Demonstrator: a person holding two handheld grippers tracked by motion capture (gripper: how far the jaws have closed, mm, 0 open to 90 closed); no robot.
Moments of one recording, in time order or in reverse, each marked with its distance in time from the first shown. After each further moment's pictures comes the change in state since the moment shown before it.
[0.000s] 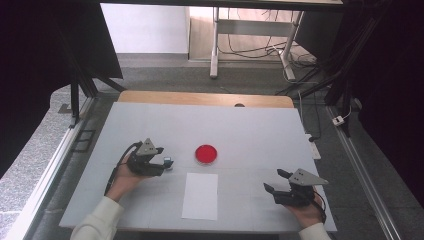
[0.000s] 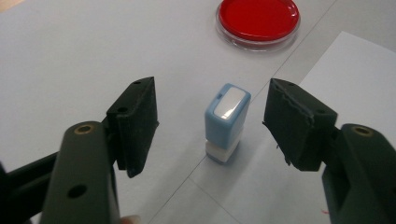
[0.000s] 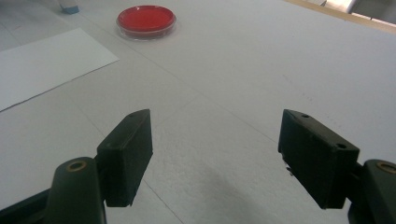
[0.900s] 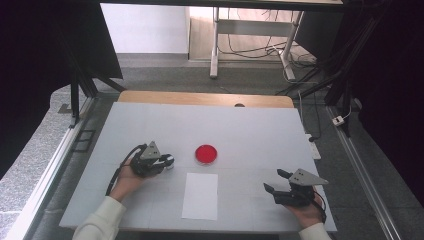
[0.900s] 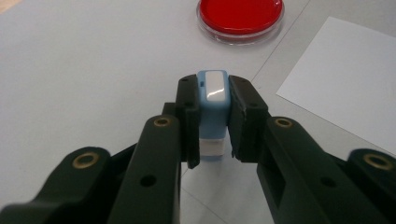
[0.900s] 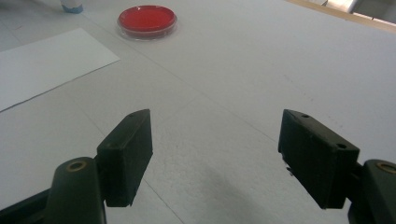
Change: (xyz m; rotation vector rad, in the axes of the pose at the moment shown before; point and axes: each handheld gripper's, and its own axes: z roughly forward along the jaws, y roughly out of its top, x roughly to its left) left arm -0.007 -0.001 0.006 0.003 -0.019 0.081; right arm 0.000 0.000 0.000 0.001 0.001 0.000
